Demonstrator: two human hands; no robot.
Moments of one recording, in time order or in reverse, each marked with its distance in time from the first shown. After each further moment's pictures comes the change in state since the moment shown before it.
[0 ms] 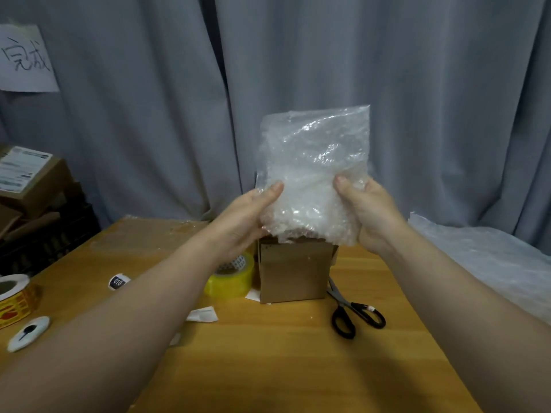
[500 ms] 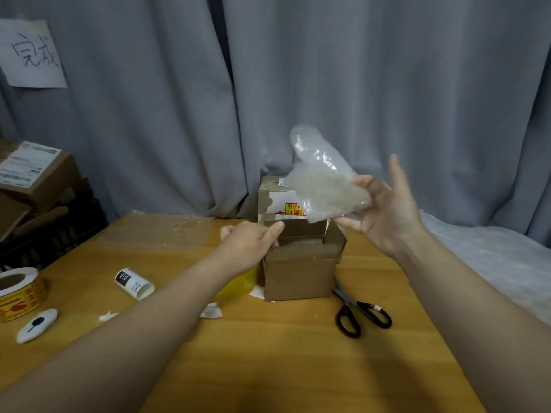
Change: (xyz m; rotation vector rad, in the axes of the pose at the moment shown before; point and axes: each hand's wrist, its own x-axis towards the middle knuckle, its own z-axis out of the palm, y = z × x) left_hand 0.007 -0.047 -0.020 1.152 0.155 0.057; right_hand 0.002 0.007 -0.019 0.243 -0.087 0.109
